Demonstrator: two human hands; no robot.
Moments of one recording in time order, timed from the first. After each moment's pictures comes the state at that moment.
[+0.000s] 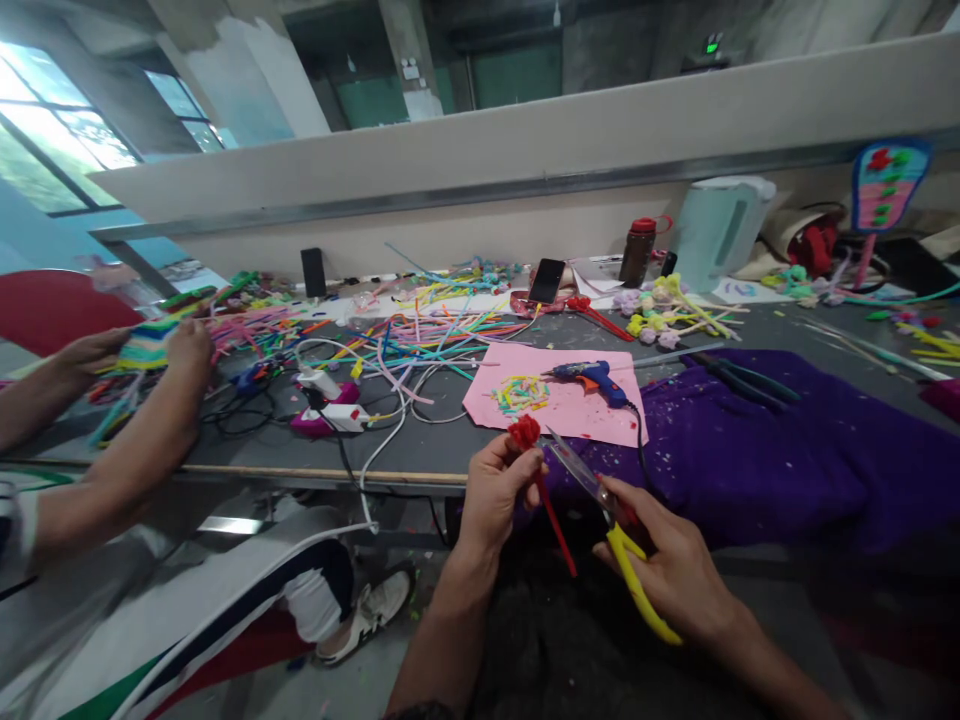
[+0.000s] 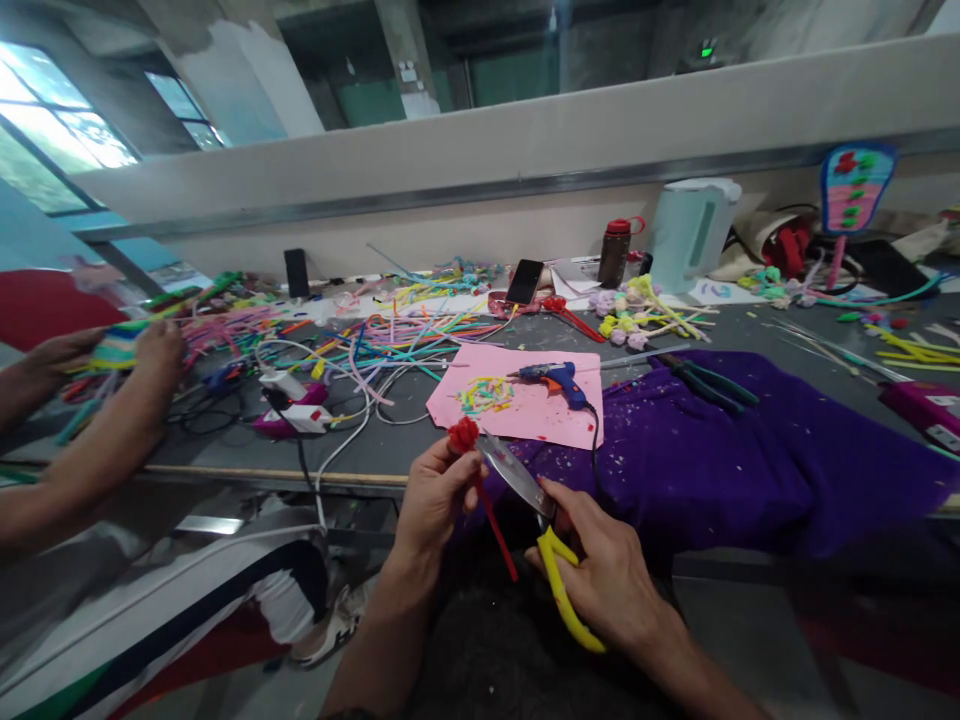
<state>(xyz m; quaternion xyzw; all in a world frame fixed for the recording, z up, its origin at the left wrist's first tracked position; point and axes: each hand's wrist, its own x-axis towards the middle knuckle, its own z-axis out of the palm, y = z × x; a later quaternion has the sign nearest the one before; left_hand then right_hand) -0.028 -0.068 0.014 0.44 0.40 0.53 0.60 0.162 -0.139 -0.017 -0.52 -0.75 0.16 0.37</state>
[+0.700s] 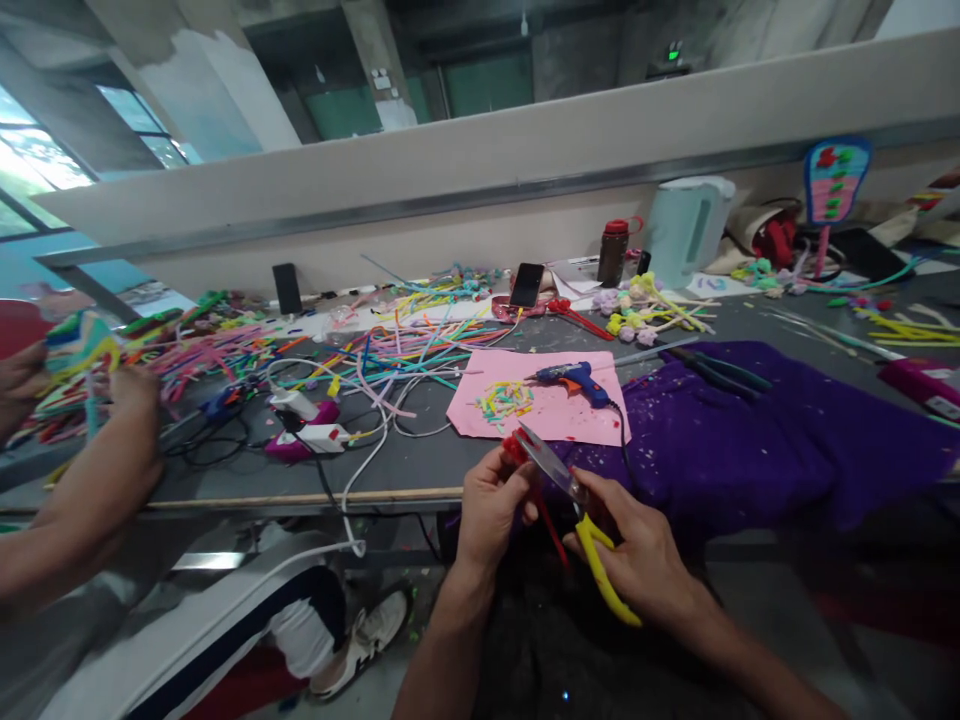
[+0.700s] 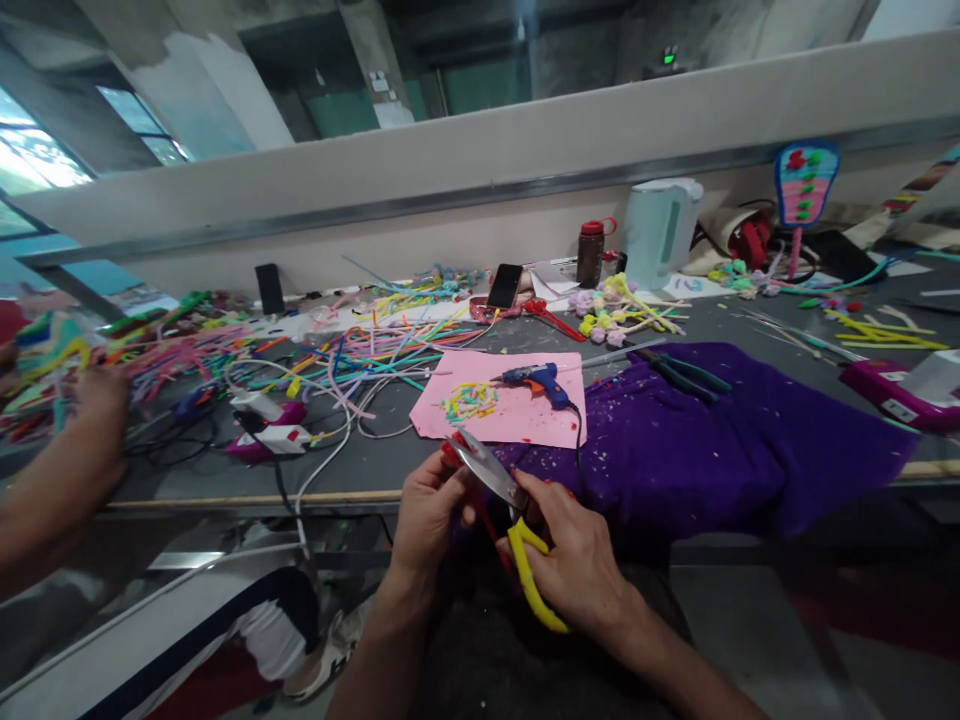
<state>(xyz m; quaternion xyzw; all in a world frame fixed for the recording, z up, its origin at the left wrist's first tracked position) -0.018 -0.073 0.012 0.48 0.42 0.50 0.59 0.145 -0.129 -0.016 -0.52 -0.73 0.15 0.41</state>
